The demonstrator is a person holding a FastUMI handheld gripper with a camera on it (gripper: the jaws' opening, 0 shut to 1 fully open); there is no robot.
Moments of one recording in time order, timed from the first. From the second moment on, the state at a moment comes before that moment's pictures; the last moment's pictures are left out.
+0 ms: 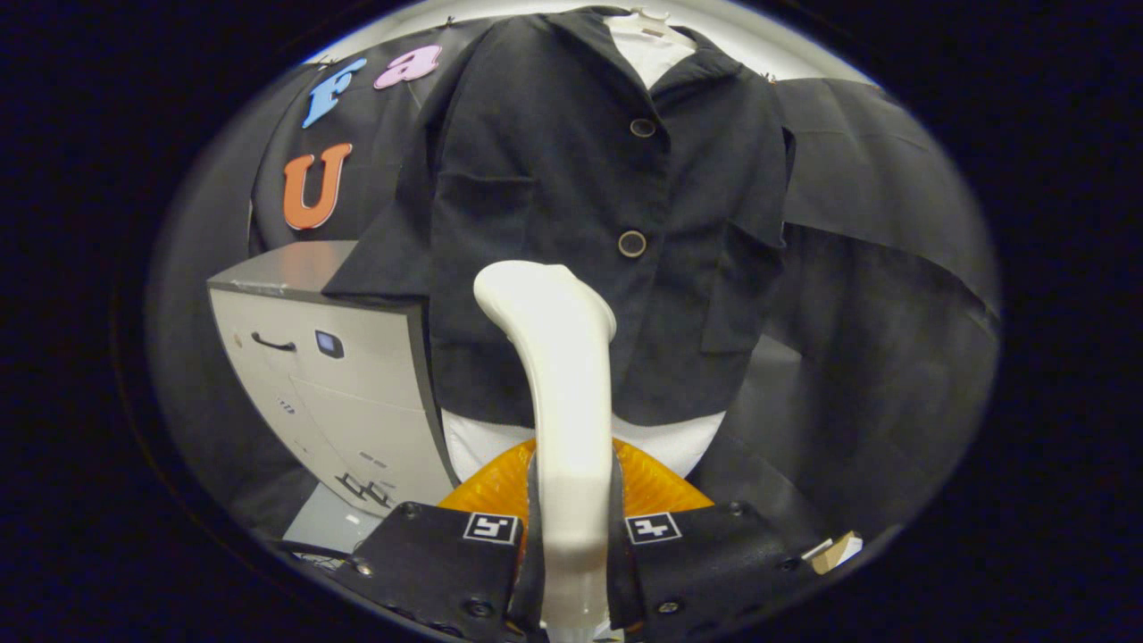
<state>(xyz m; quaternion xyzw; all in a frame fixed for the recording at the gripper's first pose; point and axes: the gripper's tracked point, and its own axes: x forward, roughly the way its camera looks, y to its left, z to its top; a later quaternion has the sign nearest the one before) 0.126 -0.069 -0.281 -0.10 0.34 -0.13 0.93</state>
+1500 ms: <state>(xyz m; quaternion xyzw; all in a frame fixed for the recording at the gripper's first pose) 0.068 -0.111 -0.105 -0.05 0.22 -0.23 0.95</state>
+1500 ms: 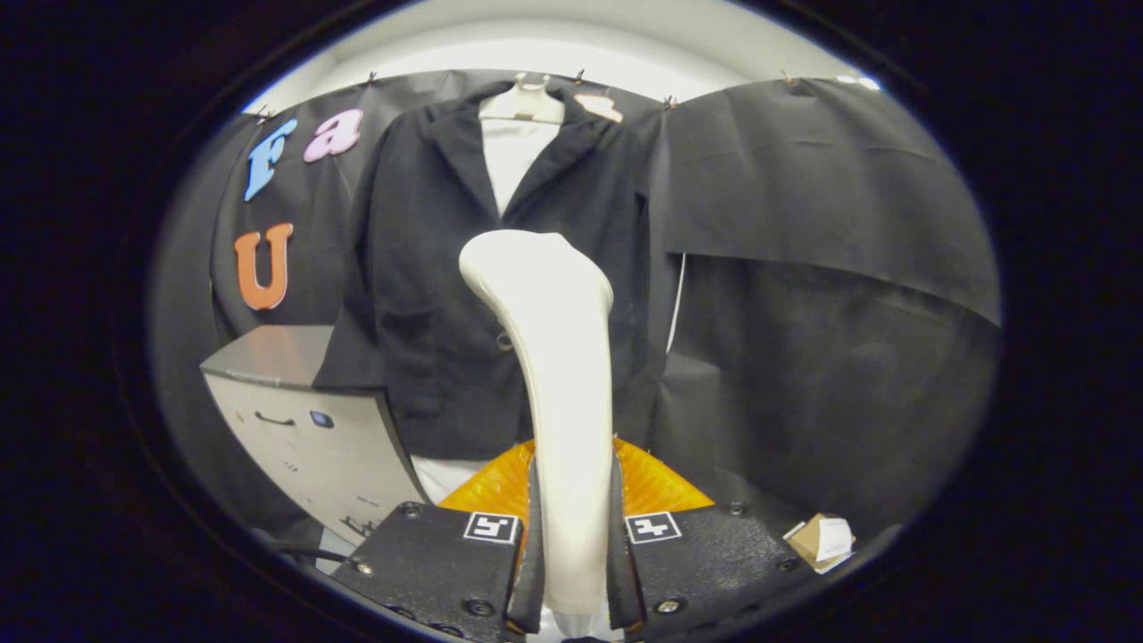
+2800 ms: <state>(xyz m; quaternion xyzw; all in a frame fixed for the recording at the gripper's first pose) 0.290 -0.216 0.098 -0.04 -0.01 -0.13 0.99</state>
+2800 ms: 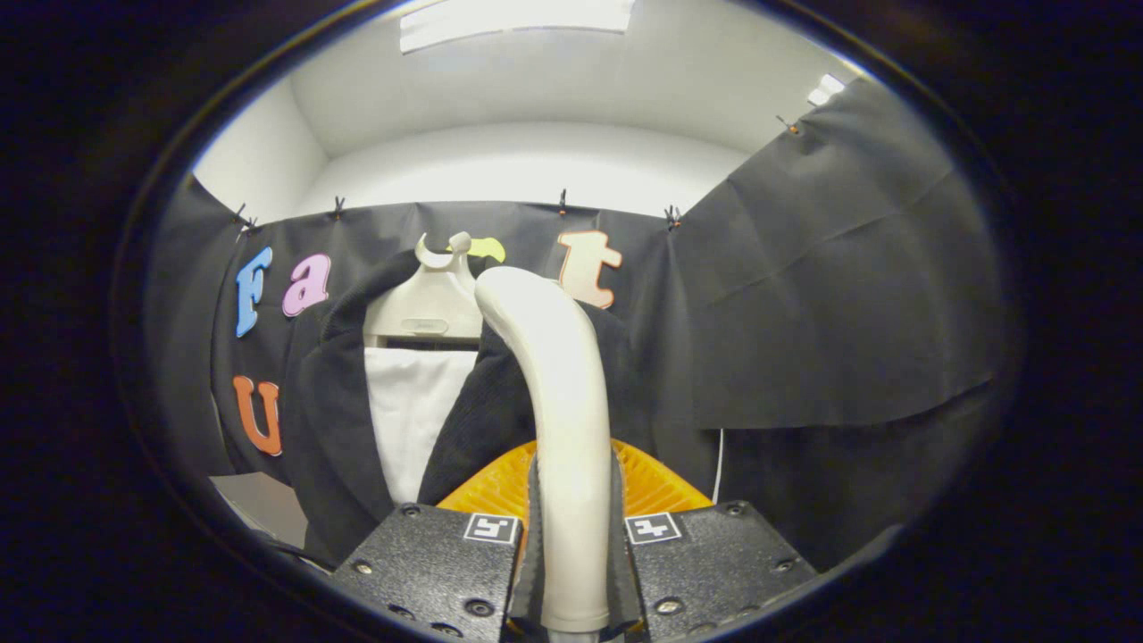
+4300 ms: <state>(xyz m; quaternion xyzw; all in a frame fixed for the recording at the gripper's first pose) 0.212 -0.214 -0.067 -0.08 0.15 -0.17 0.97</state>
